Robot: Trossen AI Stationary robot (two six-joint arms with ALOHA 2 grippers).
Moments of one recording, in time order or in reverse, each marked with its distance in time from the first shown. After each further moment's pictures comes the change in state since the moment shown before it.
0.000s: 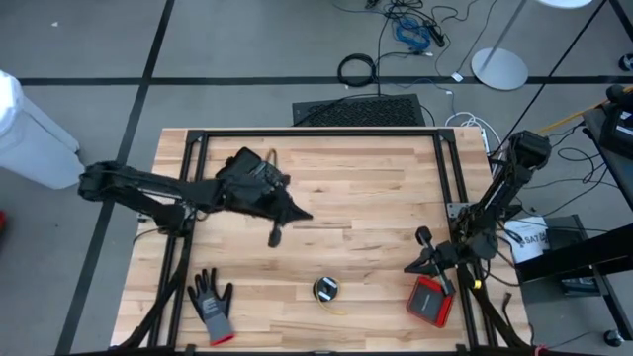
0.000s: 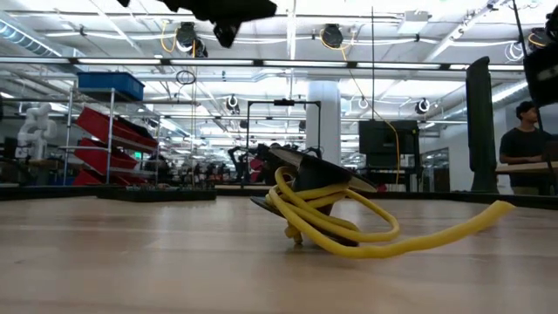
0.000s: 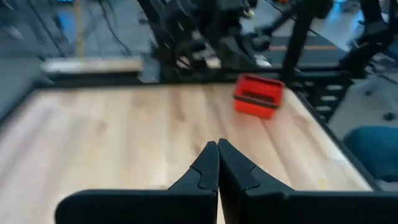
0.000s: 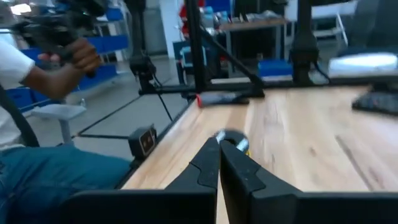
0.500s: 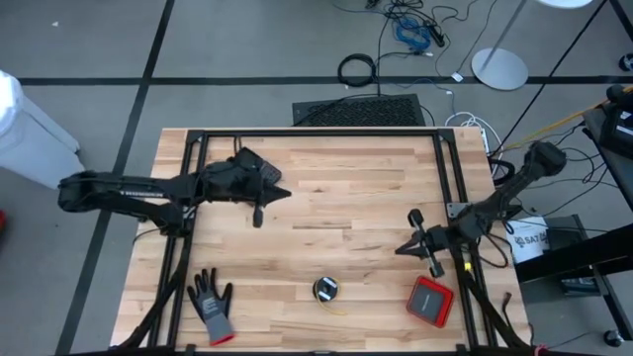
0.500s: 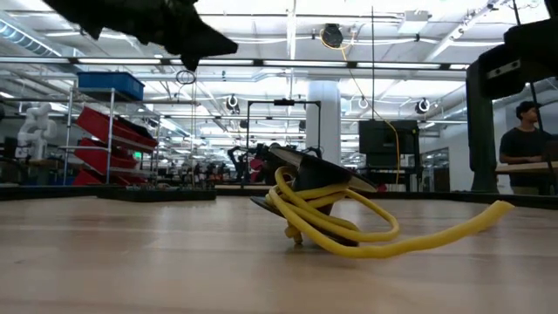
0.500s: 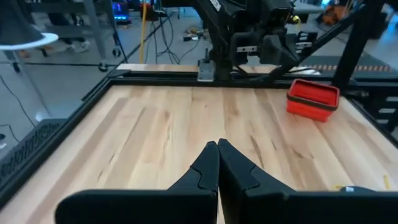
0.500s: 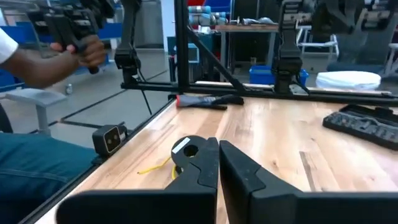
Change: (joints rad) left arm 0.189 -0.259 -0.277 0.103 0.005 0.044; right arm -0.378 -0.353 0.000 -0.341 -0.375 -0.143
